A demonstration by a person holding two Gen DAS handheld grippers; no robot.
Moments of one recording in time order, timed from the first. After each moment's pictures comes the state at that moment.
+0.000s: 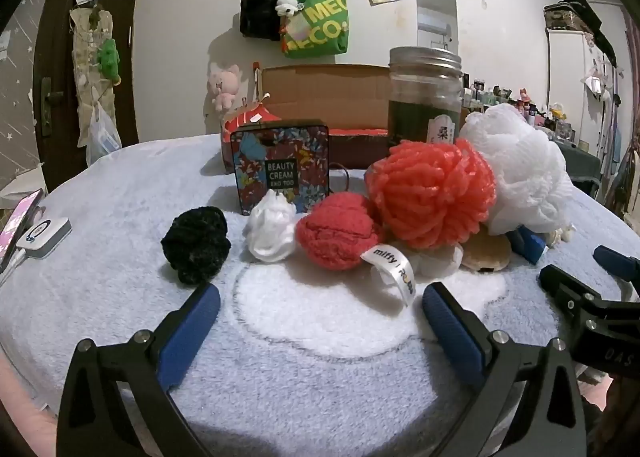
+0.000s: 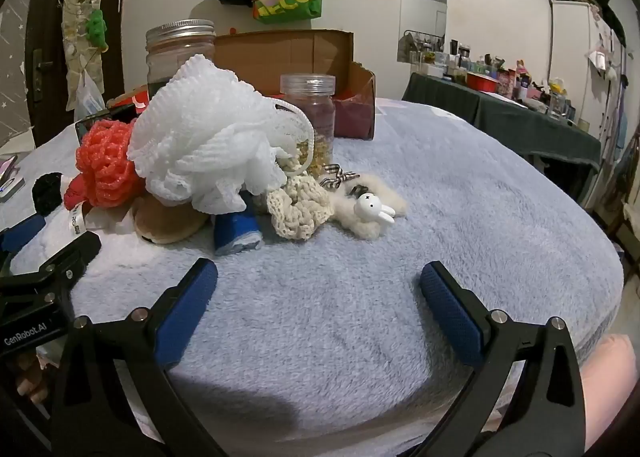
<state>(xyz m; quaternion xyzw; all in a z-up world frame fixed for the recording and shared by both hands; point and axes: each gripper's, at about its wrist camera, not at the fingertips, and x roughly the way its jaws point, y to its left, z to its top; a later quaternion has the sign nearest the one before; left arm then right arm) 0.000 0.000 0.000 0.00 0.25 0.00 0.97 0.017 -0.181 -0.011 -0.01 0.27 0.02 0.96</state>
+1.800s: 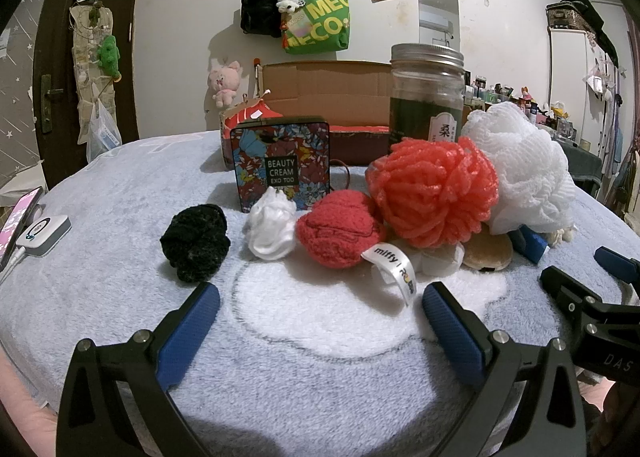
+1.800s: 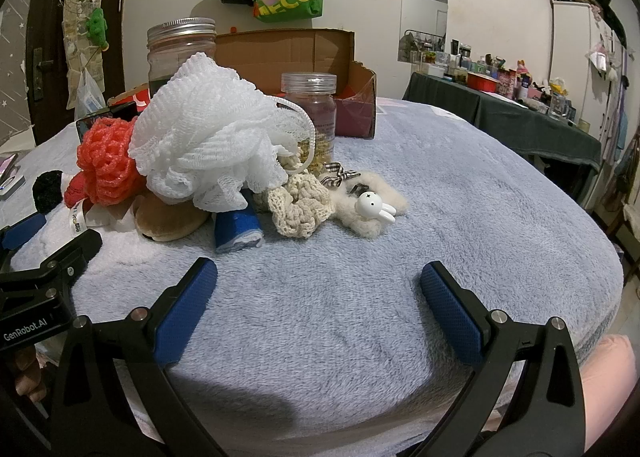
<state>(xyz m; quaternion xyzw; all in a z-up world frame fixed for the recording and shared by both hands) 0.000 0.000 0.000 0.00 0.25 0.00 0.97 0.016 -0.181 -0.012 -0.01 0.27 0.02 0.96</state>
